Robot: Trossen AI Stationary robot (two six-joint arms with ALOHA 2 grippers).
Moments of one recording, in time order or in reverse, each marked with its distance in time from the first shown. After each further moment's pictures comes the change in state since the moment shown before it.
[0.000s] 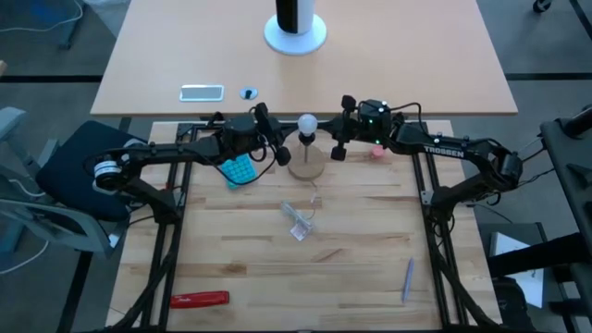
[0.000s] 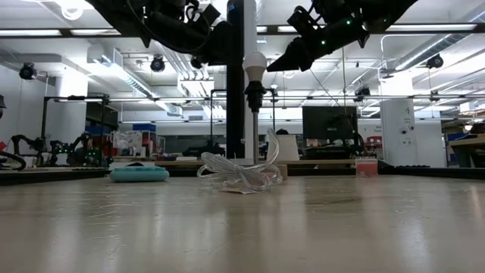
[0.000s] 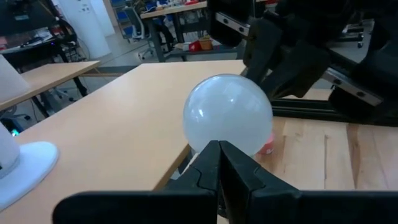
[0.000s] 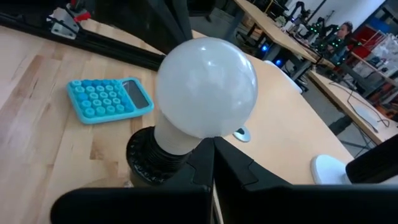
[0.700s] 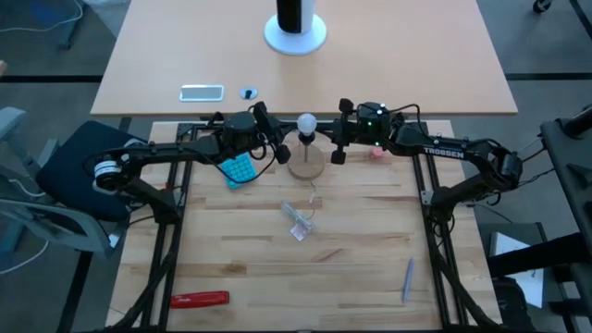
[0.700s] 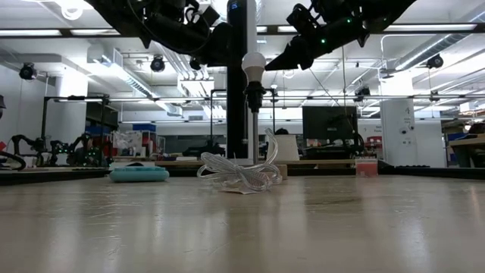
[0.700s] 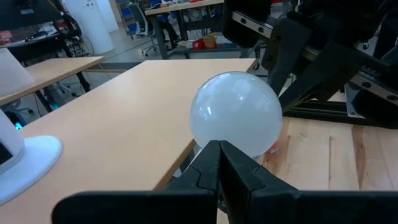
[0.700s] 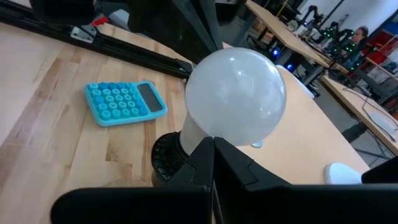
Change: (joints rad) left arm 0.009 0.000 0.000 -0.009 -0.002 -0.019; right arm 0.019 0.000 0.000 -0.009 -0.027 -0.002
